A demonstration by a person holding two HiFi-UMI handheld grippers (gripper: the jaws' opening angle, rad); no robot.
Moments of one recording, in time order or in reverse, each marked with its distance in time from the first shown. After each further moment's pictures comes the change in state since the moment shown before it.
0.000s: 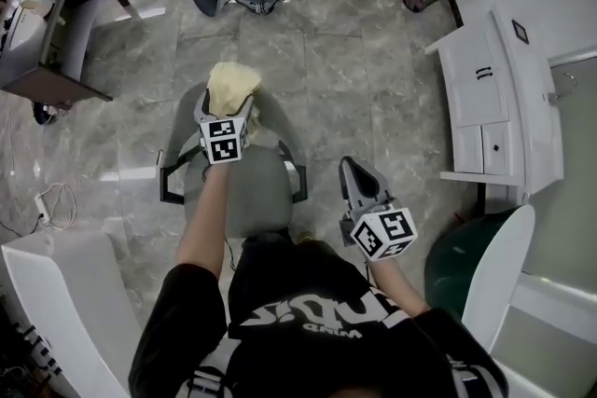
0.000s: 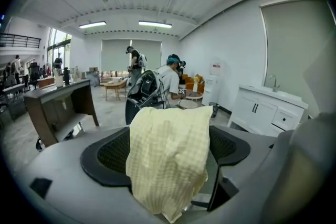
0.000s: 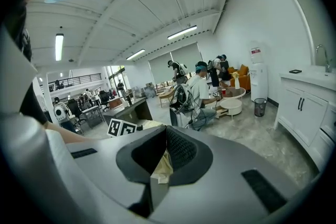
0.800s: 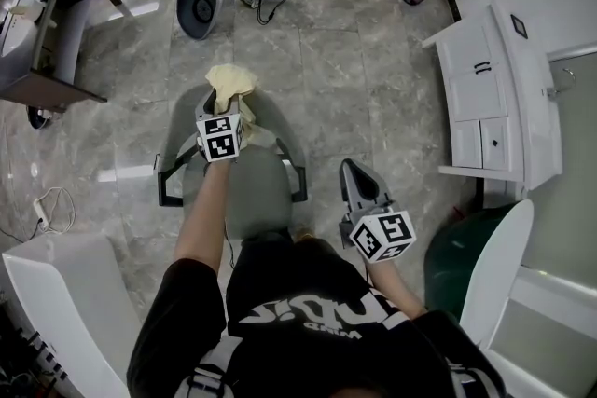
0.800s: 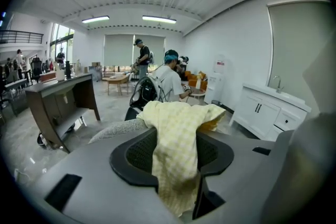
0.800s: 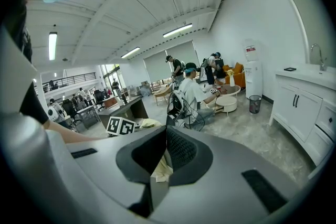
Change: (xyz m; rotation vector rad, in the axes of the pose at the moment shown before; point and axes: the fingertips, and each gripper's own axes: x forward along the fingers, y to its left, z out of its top) left arm 0.022 0.013 -0.010 -0.041 0.045 0.015; right arm 0.010 -0.008 -0.009 0.024 0.027 -0.052
